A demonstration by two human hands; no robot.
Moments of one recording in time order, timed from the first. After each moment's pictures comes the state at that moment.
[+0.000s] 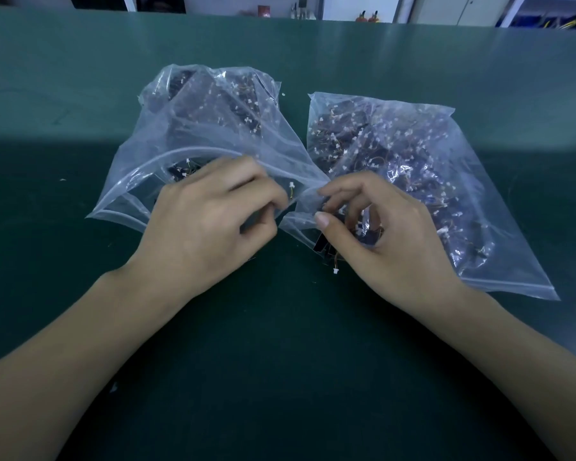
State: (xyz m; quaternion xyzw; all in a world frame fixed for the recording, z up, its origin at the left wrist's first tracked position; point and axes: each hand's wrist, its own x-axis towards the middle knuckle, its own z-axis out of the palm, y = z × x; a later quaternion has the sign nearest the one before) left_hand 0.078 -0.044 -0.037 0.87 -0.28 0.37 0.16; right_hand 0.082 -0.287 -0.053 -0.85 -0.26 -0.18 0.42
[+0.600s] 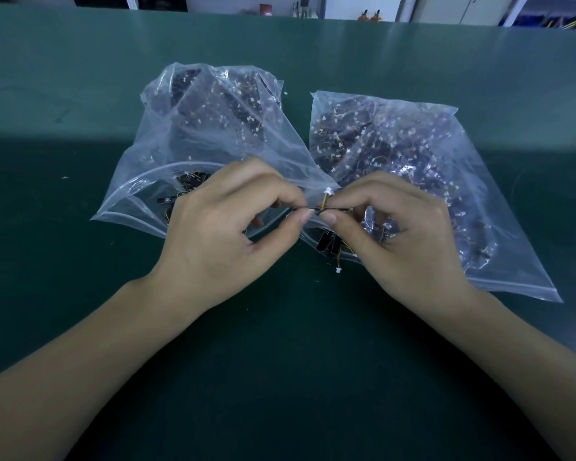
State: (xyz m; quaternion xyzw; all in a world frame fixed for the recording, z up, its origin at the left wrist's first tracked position) left_hand 0.070 -0.058 -0.043 0.83 -0.29 0.34 0.33; right_hand 0.082 -0.285 -0.047 -0.80 -0.32 -0.24 0.44
